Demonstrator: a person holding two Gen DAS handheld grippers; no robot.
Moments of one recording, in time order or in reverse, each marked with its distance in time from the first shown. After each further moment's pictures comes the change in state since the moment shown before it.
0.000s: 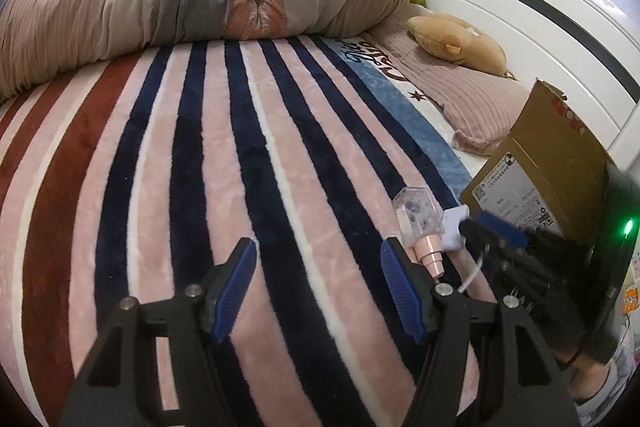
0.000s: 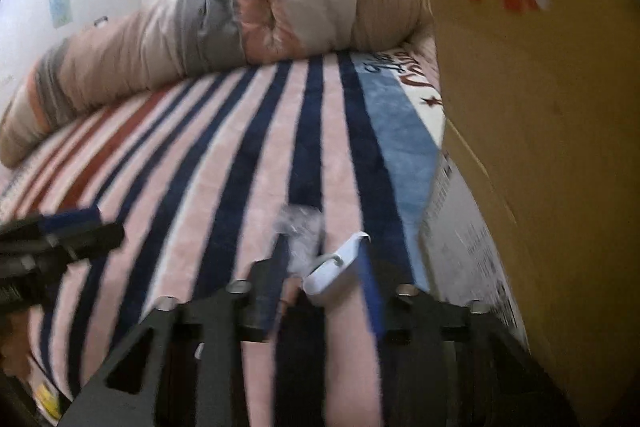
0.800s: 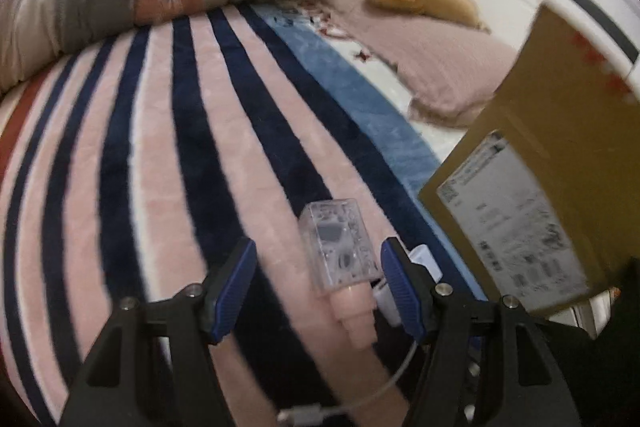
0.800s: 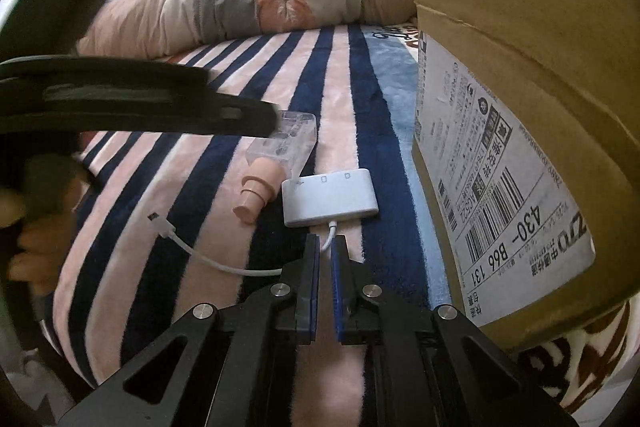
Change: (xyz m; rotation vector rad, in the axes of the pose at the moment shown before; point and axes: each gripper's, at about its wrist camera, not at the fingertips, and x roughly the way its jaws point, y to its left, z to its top) left arm 0.093 -0.079 0.024 0.099 0.130 -0.086; right arm -0.005 -0.019 -0.069 -0.029 0.017 0.094
